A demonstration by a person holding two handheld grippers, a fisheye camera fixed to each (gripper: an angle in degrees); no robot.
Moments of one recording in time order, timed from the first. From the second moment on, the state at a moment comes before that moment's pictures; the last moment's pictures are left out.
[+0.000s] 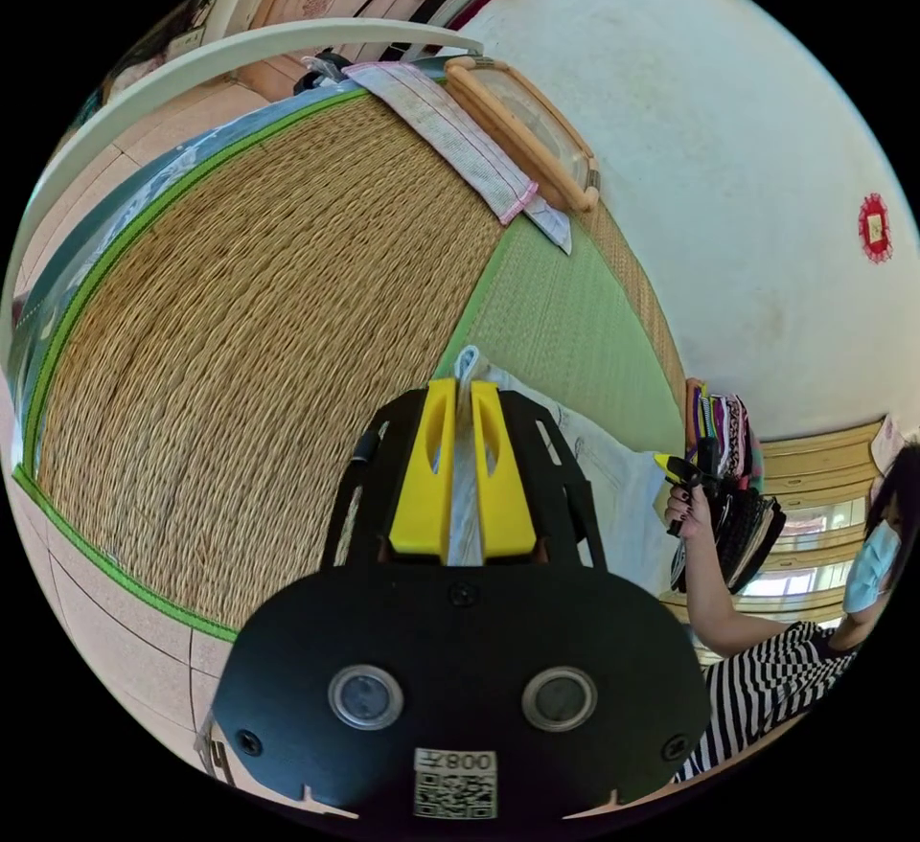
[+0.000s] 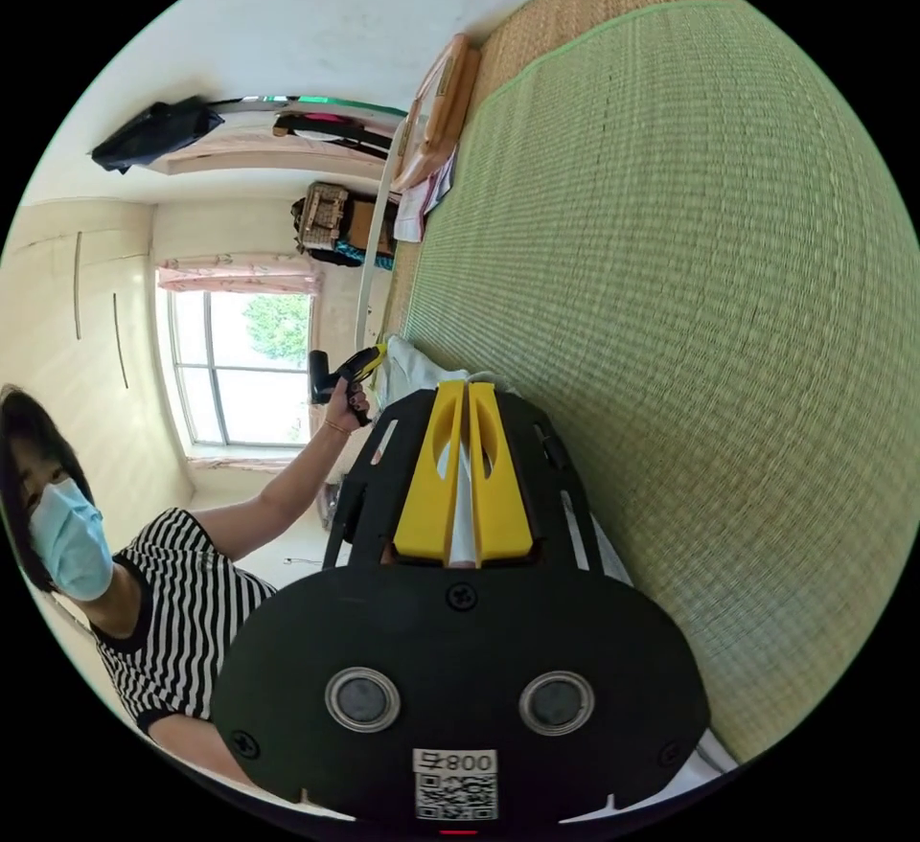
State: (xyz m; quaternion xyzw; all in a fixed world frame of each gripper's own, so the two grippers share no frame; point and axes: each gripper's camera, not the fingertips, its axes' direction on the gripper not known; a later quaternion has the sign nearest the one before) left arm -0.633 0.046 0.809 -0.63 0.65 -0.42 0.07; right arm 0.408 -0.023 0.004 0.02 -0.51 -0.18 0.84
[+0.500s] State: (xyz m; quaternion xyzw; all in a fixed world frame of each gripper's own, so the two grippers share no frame) left arm -0.634 -0.009 0.755 -0.55 0.70 -0.45 0.12; right arm 0.450 0.043 0.015 0.11 -0.51 -0.11 0.85
